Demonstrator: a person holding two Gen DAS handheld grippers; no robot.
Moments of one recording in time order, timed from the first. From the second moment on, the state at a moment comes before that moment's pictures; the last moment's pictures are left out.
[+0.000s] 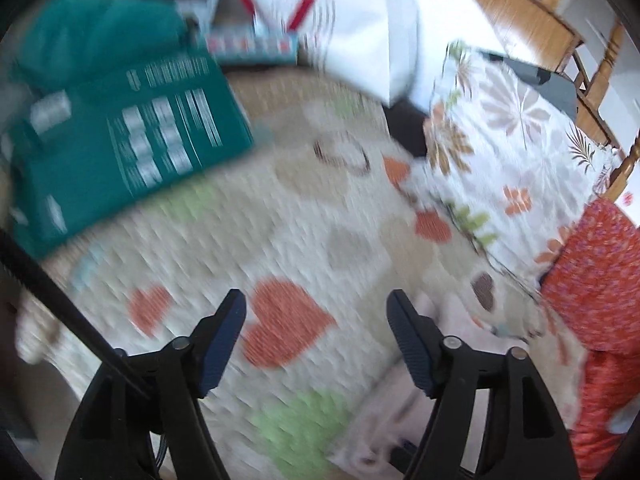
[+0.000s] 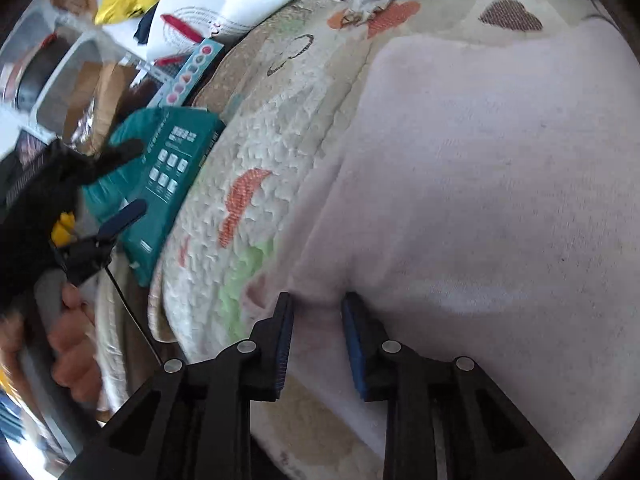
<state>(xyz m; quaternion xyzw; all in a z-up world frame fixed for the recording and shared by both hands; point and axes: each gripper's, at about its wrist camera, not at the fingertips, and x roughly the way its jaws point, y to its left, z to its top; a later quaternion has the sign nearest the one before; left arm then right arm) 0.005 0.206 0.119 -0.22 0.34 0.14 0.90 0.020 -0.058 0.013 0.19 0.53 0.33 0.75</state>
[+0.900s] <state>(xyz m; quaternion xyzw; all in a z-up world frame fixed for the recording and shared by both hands) -0.086 0.053 0.128 0.00 0.21 0.15 0.97 -0.112 -0.261 0.047 0.09 0.42 0.12 0.90</state>
